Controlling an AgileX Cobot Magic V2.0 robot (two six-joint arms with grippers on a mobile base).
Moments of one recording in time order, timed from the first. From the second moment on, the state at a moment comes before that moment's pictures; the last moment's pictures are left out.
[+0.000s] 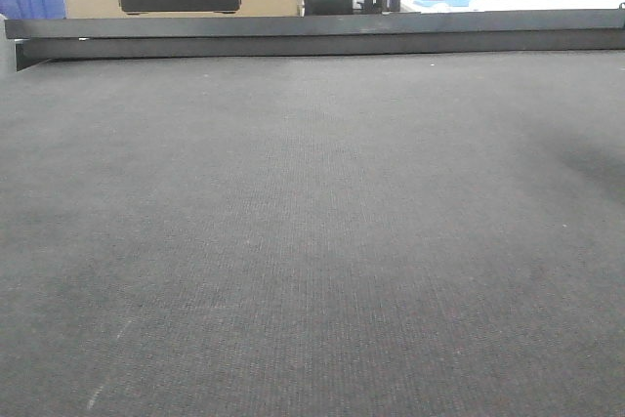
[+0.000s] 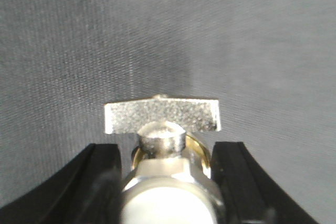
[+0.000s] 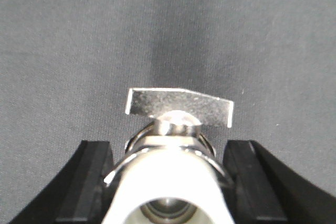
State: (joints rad) left arm 0.19 1.86 -1.59 -0.06 1.20 0.21; right arm 0.08 1.43 -1.25 0.08 0.98 -0.11
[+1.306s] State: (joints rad) left arm 0.10 1.30 -1.65 -0.07 1.25 0.13; right arm 0.08 1.22 -1.49 0.08 1.03 -0.06
